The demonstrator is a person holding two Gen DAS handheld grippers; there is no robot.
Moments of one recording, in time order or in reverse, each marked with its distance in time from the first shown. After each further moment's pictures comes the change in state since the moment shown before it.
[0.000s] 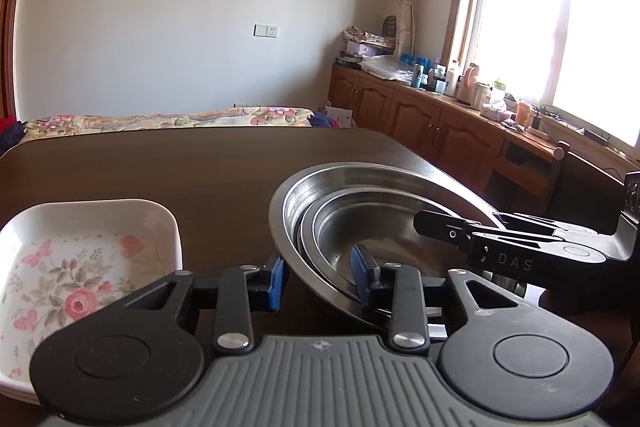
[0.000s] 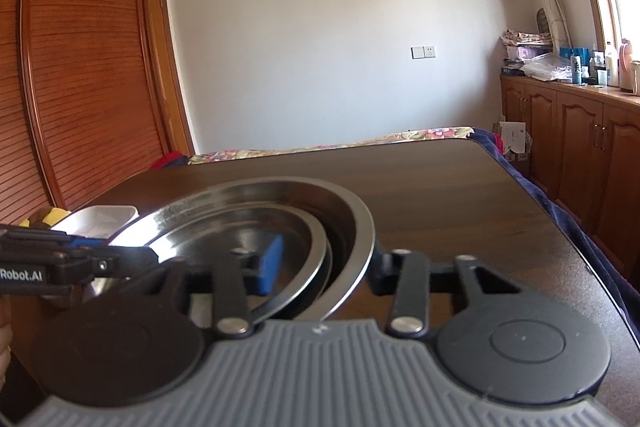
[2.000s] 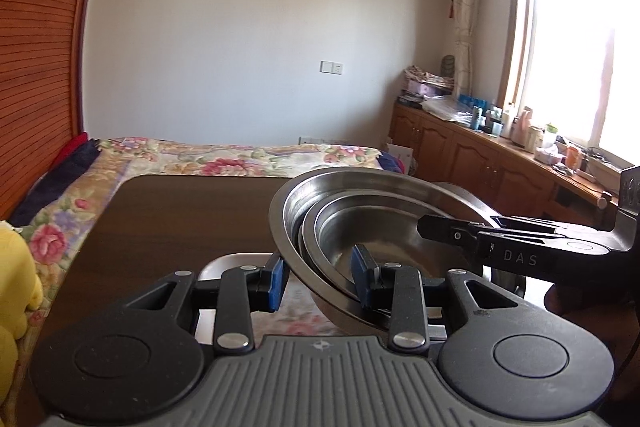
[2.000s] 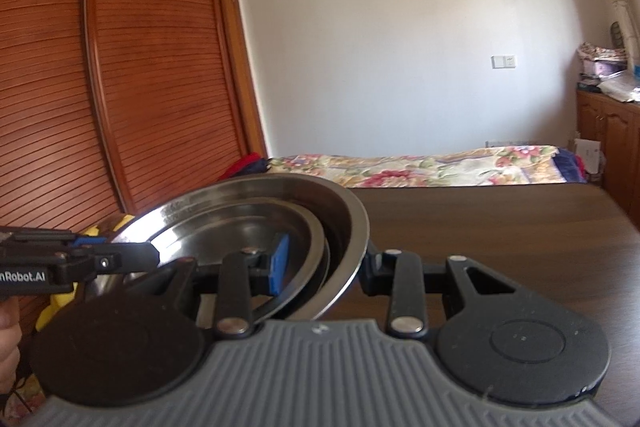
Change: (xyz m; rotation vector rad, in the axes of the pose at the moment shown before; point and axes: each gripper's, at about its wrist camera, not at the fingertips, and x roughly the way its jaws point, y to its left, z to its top) left arm -0.094 0.087 0.029 -0.058 -0.095 0.166; right arm 0.023 0.097 0.040 -0.054 0.020 0.214
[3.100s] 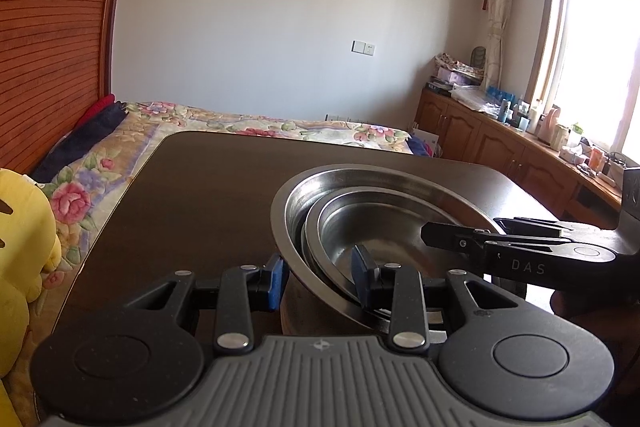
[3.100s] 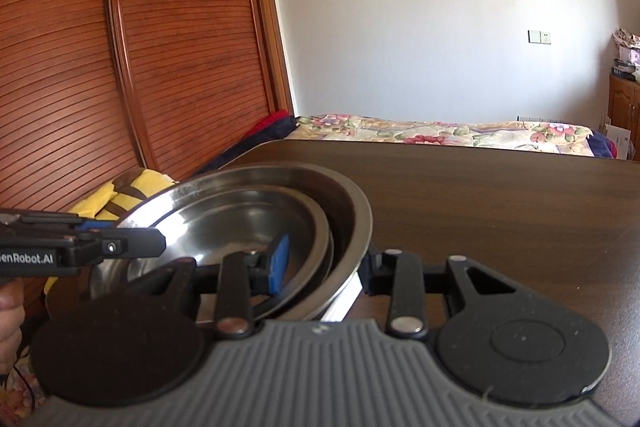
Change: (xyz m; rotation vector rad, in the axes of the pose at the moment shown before) left arm 0.008 0.041 -0.022 -0.072 0.060 0.048; right arm 0.039 0.038 -0.012 -0.057 0.118 0.054
